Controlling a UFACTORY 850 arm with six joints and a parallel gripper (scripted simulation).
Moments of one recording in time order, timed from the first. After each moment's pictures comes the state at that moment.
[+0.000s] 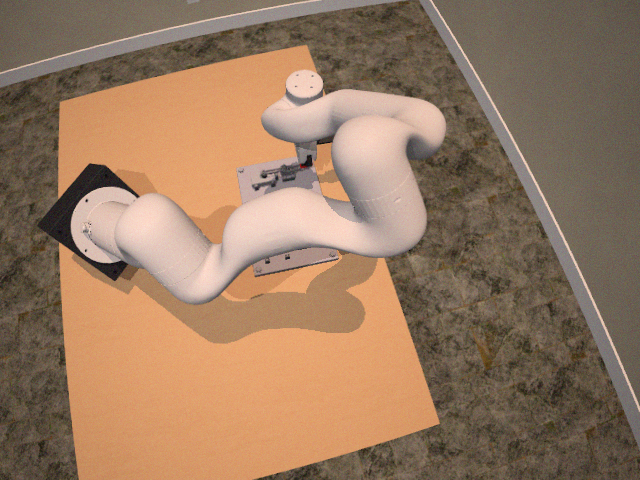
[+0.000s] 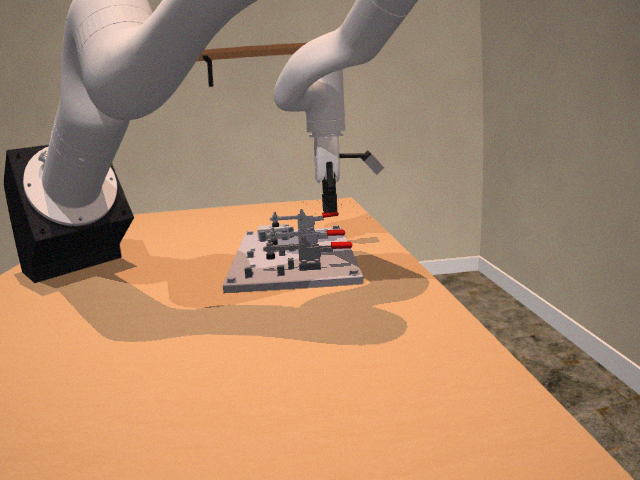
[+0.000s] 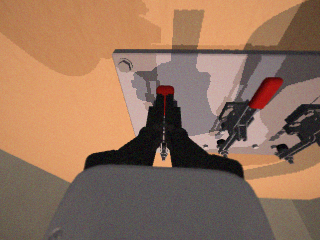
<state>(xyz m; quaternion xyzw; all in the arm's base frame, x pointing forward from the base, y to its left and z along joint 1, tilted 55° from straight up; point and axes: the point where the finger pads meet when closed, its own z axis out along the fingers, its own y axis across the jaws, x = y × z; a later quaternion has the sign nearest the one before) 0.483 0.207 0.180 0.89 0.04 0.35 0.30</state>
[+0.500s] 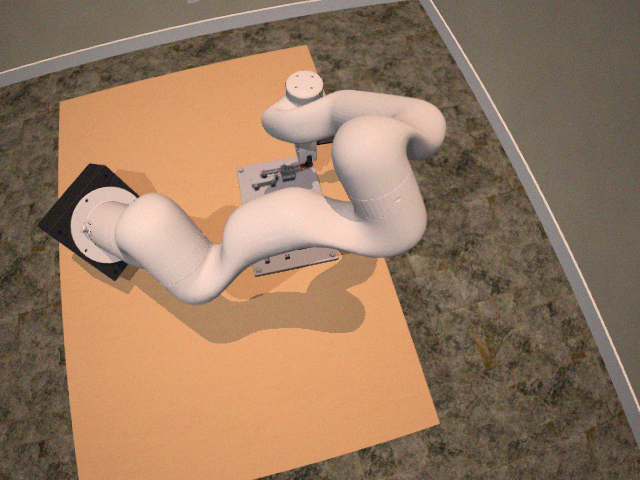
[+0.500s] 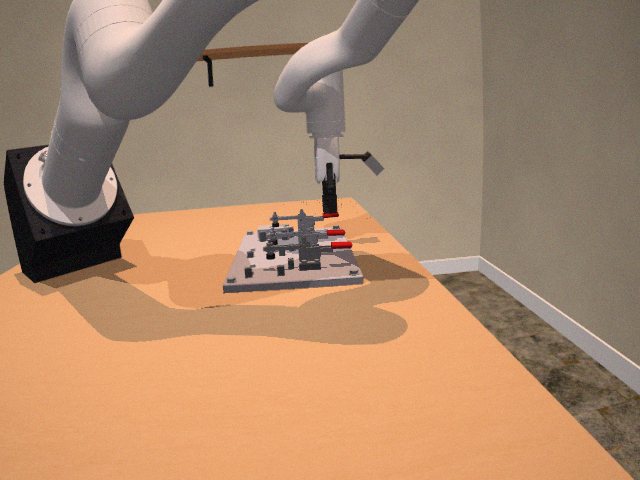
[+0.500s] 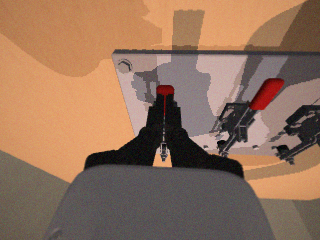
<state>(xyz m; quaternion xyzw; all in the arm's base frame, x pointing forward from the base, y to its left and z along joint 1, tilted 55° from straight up) 0.484 0.206 0.179 0.89 0.04 0.35 0.30</state>
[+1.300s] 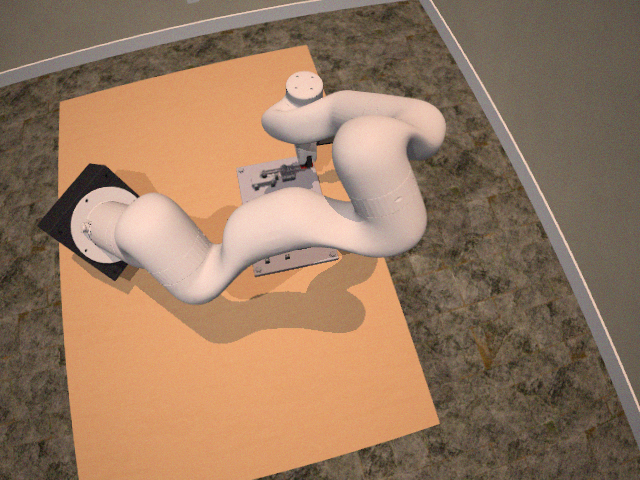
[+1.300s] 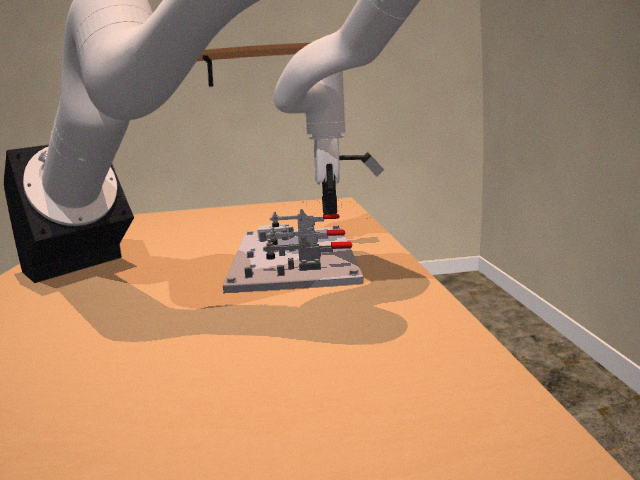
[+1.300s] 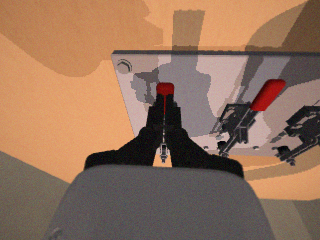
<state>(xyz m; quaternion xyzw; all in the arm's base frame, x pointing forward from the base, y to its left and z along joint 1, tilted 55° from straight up) 0.486 0.204 0.177 0.89 0.04 0.35 0.30</state>
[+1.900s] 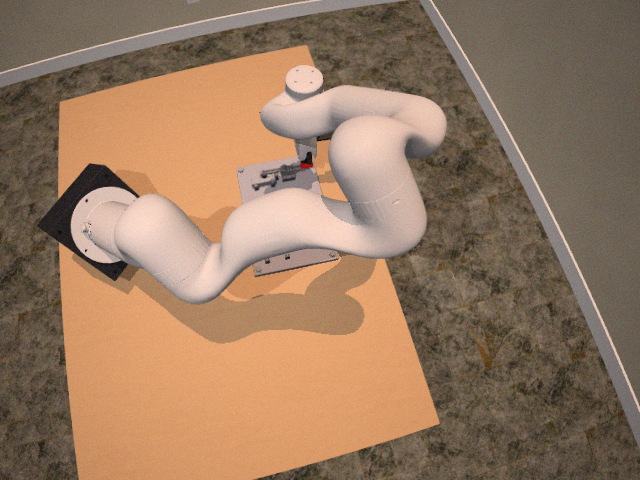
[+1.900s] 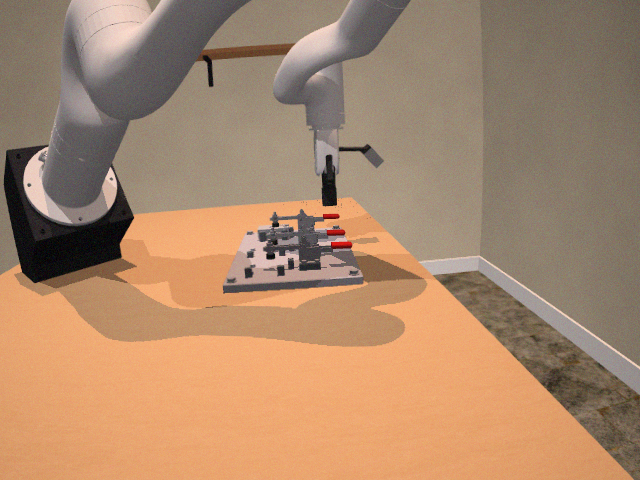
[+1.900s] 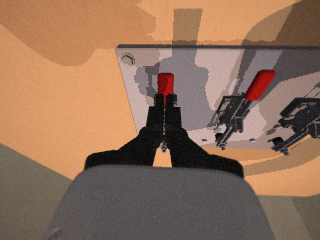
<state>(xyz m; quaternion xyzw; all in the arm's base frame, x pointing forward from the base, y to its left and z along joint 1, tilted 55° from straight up) 0.474 0.214 0.188 0.89 0.04 0.35 0.30</state>
